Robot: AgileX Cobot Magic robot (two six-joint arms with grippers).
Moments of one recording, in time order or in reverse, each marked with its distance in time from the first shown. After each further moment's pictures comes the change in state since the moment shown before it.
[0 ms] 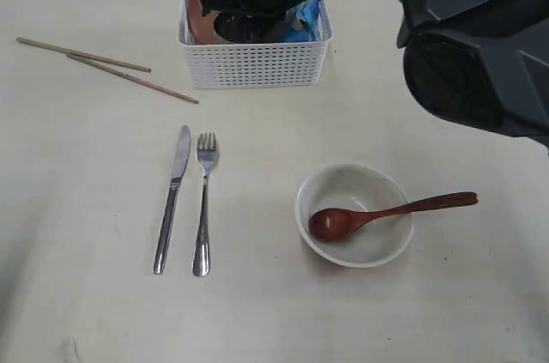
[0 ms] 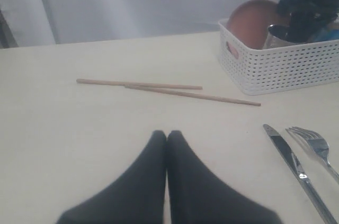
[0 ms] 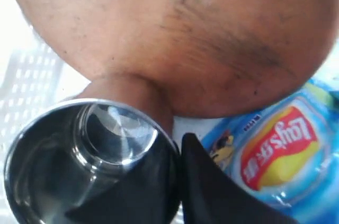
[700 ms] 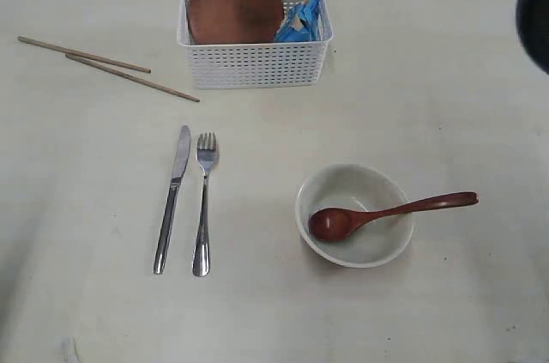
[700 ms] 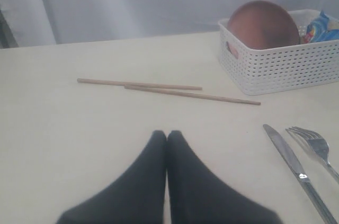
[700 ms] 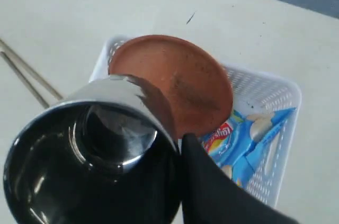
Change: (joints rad) left arm 0.000 0.000 0.000 0.000 0.000 0.000; right arm -0.023 -0.322 0.074 0.000 0.010 -0.030
